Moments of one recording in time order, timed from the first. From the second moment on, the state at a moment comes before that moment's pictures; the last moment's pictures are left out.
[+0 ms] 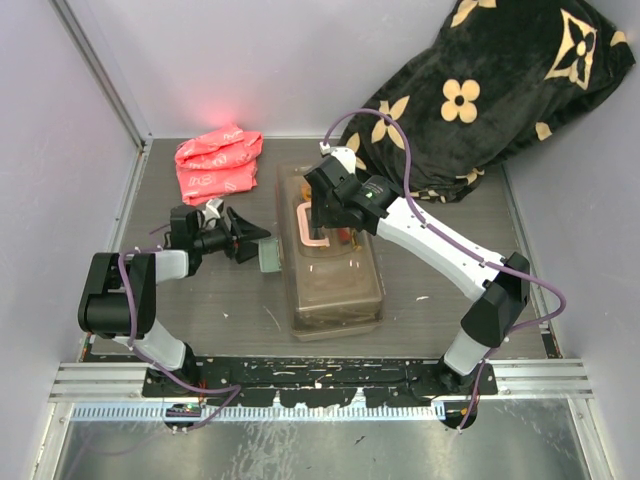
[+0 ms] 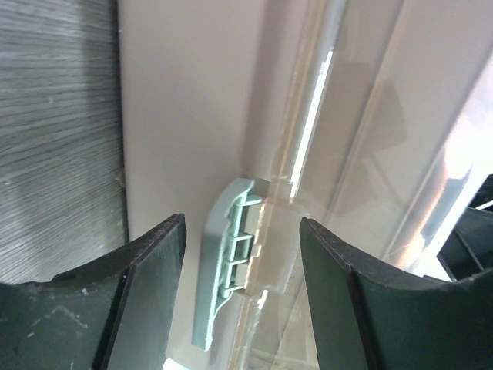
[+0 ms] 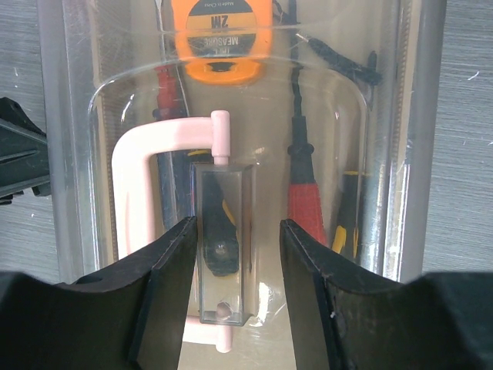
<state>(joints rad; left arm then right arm) -0.03 1.60 0.61 0.44 0.98 -1.12 0.83 1.66 1.66 -0.90 0.37 0.63</state>
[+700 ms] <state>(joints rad) -0.14 1.51 0.53 0.54 1.05 -1.17 0.83 1.66 1.67 -0.89 0.35 0.63</state>
